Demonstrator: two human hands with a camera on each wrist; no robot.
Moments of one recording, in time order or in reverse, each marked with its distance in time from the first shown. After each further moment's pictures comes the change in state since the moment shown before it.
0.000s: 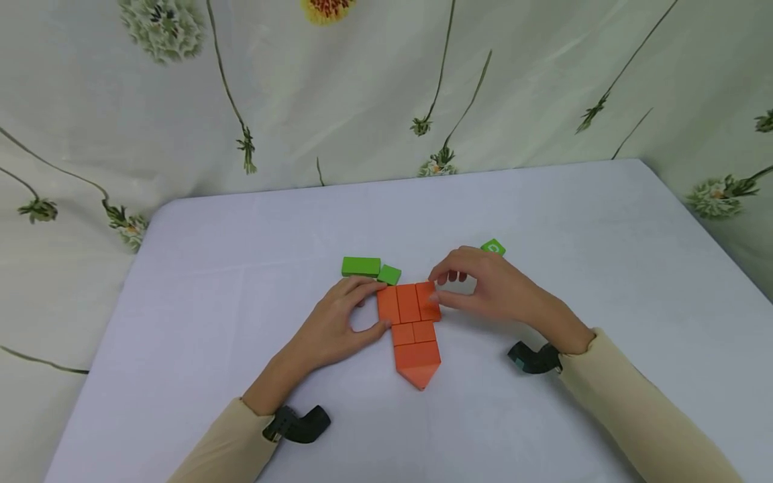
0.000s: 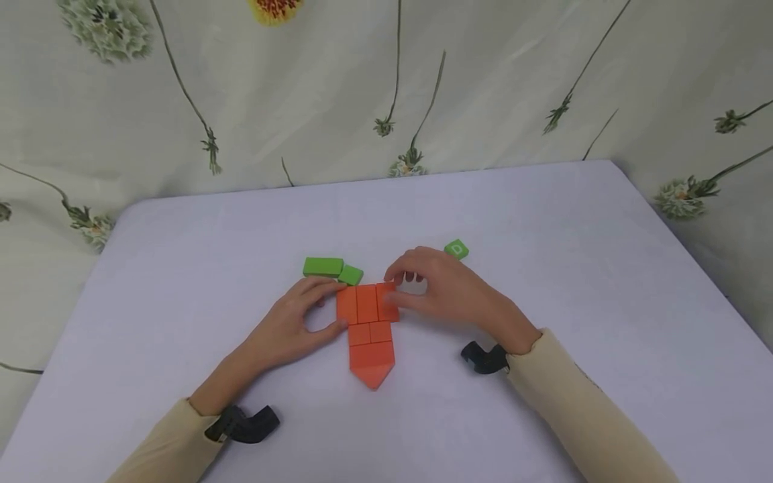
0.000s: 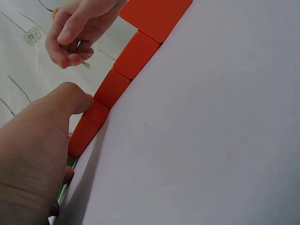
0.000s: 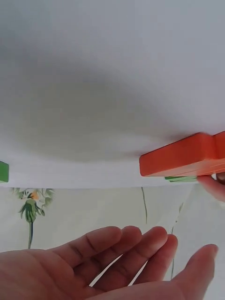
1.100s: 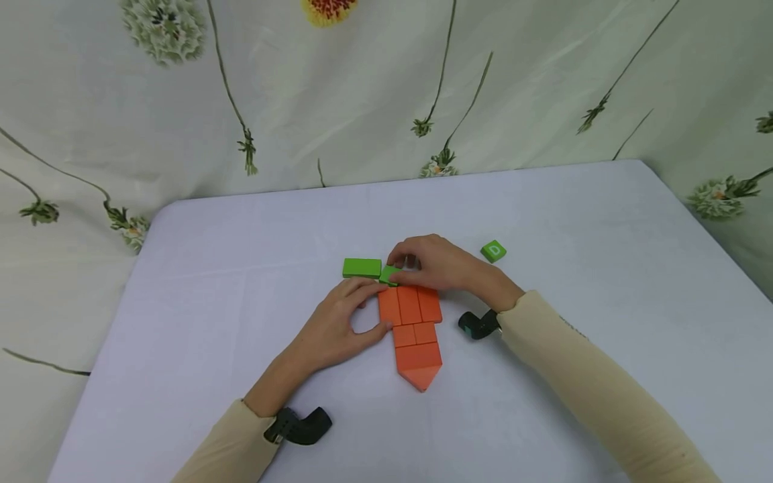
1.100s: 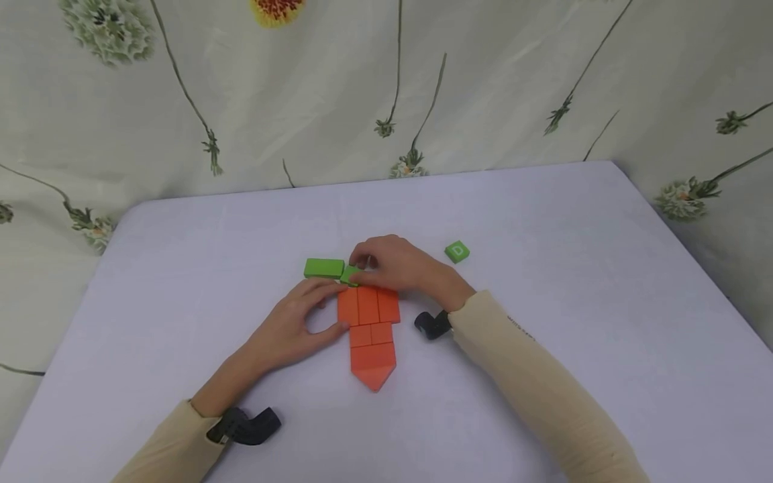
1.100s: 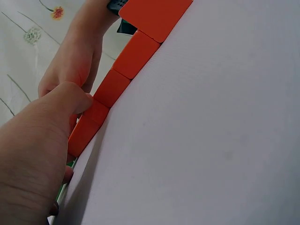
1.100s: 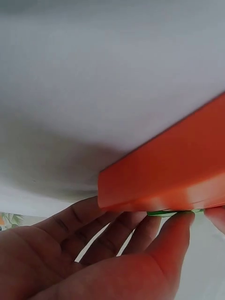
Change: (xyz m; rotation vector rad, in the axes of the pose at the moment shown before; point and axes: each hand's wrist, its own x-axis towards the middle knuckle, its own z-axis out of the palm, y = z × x) left_hand 0.000 -0.003 0.001 -0.009 0.015 0.036; right_hand 0.080 0.019 0.034 -0.030 -0.288 0.217
